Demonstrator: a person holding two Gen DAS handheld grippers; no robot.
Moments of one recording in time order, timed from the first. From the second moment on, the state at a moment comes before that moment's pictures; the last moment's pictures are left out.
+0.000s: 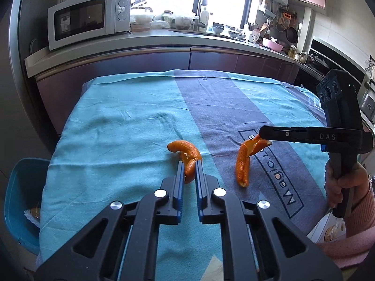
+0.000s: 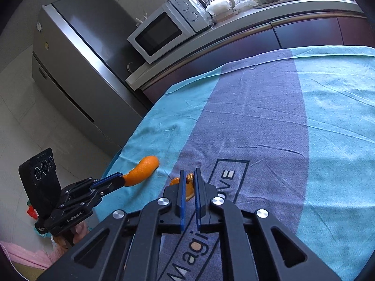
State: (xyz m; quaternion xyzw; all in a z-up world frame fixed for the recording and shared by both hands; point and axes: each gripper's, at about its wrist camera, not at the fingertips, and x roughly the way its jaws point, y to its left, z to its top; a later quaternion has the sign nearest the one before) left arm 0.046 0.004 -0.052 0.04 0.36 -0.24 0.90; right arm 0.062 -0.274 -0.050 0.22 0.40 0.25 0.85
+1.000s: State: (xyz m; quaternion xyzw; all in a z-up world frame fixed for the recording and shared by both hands) left arm 0.069 0.015 -0.080 -0.01 0.41 -0.26 0.88; right arm 0.047 -0.232 -0.056 0.11 0.43 0.28 0.85
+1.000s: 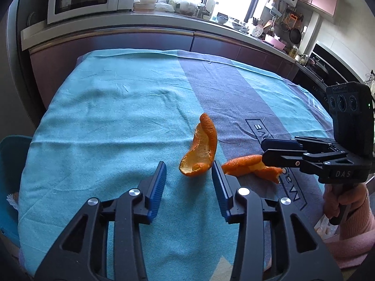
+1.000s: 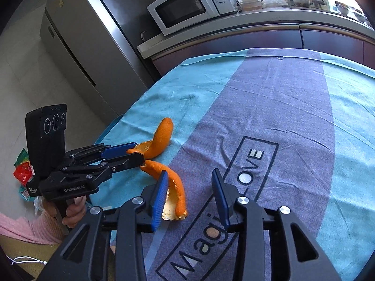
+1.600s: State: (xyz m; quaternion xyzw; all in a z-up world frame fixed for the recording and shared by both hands) left arm 0.090 0.027 -0.085 -0.09 0.43 -0.27 0.86; right arm 0.048 -0.218 -0.054 0.09 0.43 0.30 0.84
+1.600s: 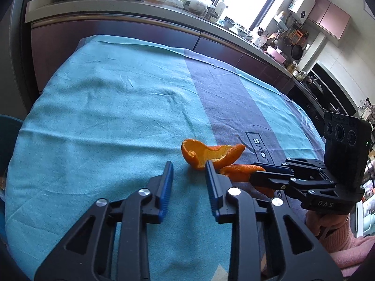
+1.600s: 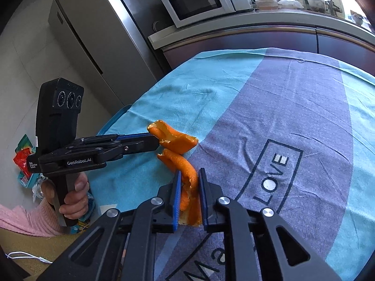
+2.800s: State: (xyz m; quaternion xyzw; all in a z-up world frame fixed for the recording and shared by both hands) left arm 0.063 0.070 -0.055 -0.08 0.38 -0.18 0.90; right arm 0.063 -0.200 -0.030 0.15 0.40 0.34 0.84
